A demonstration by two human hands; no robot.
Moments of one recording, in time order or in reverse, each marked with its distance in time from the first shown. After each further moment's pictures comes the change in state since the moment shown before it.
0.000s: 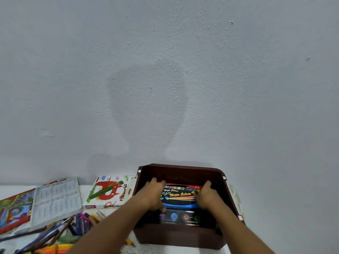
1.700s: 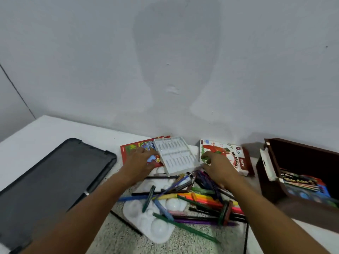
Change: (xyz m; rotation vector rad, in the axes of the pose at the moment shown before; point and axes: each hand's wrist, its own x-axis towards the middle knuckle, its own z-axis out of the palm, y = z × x) left_hand -0.163 -0.386 0.022 -0.256 0.463 -0.139; right_hand -0.094 -0.249 0.204 -0.246 -0.027 -0.518
